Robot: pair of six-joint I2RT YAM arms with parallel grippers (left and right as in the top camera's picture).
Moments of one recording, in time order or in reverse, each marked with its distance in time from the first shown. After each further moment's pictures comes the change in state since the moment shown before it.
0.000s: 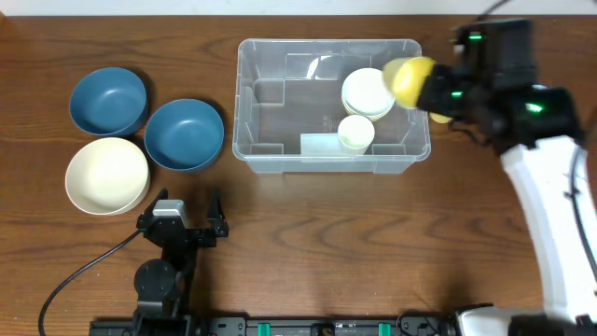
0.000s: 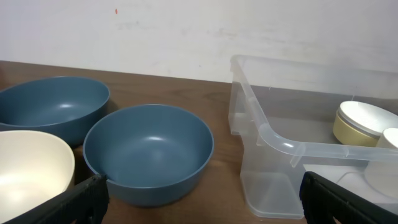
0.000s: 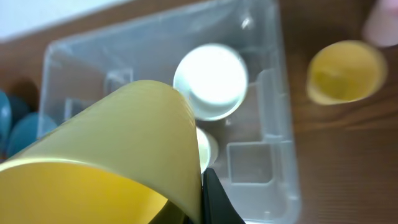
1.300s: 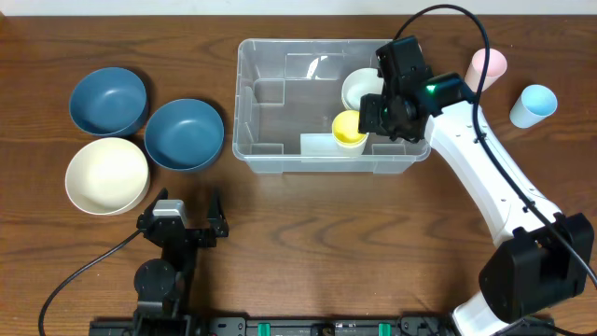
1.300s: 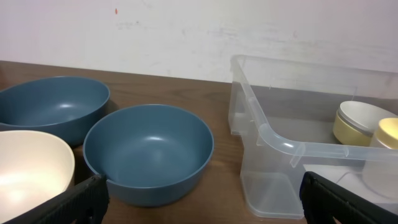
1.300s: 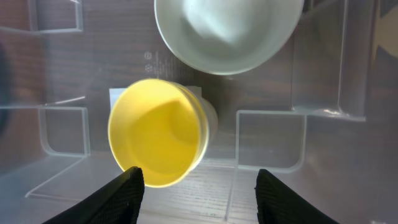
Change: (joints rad) left arm 0.000 0.000 0.000 0.000 0.000 0.000; right arm 0.152 0.238 -0.067 0.029 0.072 0.007
